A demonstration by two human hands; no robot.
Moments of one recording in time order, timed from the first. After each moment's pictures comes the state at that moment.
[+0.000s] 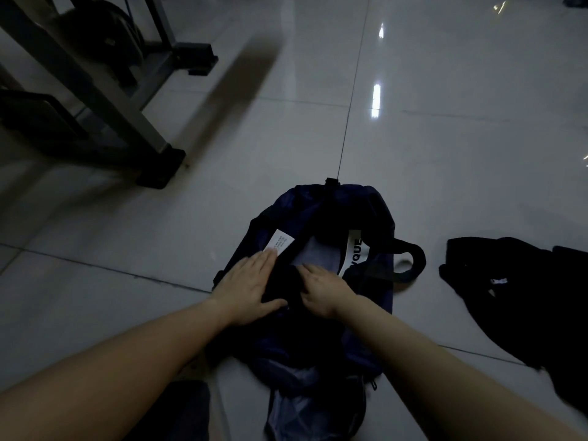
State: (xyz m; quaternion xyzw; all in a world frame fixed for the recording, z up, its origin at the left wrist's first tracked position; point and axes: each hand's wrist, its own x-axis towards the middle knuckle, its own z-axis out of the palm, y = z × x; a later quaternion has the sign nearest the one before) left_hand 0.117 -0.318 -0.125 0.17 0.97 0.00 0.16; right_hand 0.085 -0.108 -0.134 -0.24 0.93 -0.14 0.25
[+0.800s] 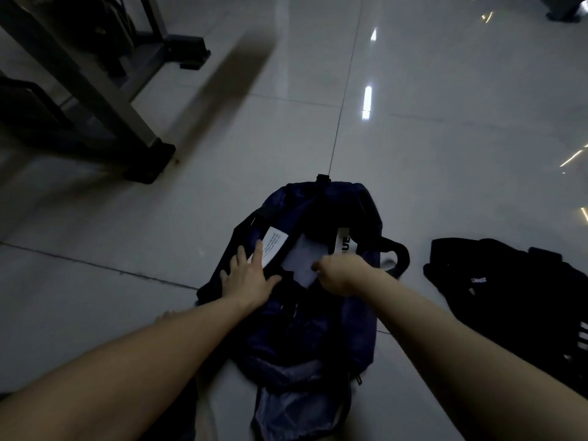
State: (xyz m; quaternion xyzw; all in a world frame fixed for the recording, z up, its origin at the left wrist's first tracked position) left_hand 0.105 -0.276 -0.143 -0.11 0.97 0.15 0.18; right_hand 0.055 -0.069 -0.088 -0.26 0.92 0.03 0.30
